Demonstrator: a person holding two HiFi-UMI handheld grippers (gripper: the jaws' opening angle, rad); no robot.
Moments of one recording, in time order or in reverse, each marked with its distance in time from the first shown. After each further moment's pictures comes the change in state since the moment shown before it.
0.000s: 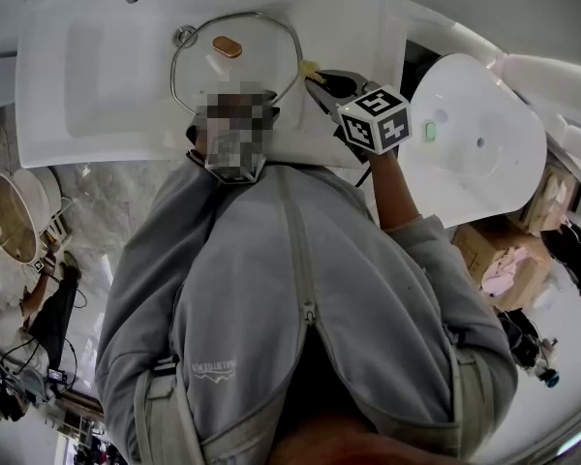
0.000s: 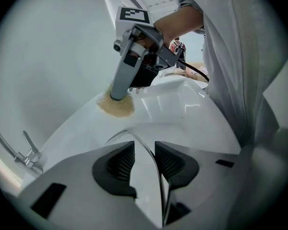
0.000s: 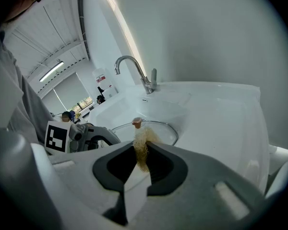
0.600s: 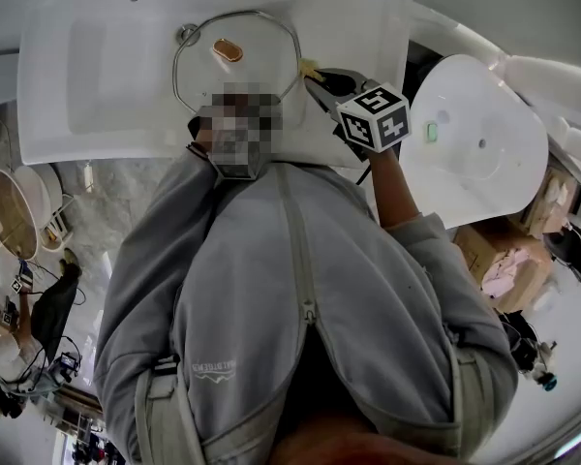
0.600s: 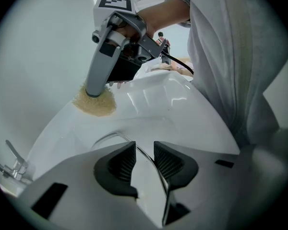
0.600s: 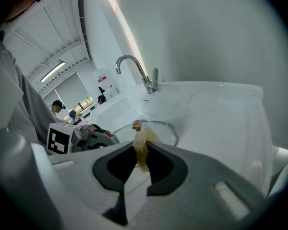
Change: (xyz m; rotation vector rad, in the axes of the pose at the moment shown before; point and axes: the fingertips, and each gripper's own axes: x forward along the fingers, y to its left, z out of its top) left arm 0.009 -0.023 -0.008 0.101 0.052 -0.156; right arm 0.005 0.003 0.002 -0.004 -0.002 0.013
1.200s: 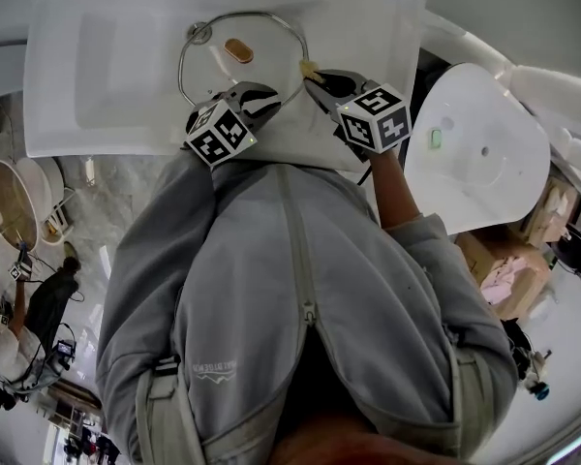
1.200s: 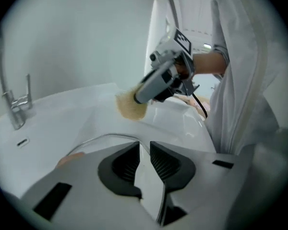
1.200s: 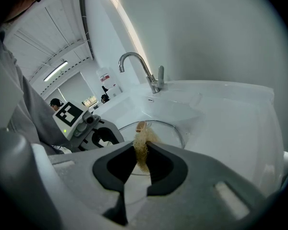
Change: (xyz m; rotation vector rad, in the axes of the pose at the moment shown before) left arm -0.037 0.040 -0.011 -0.498 -0.193 -0.051; right arm 0.018 0.013 0.010 -0.017 0.013 0.041
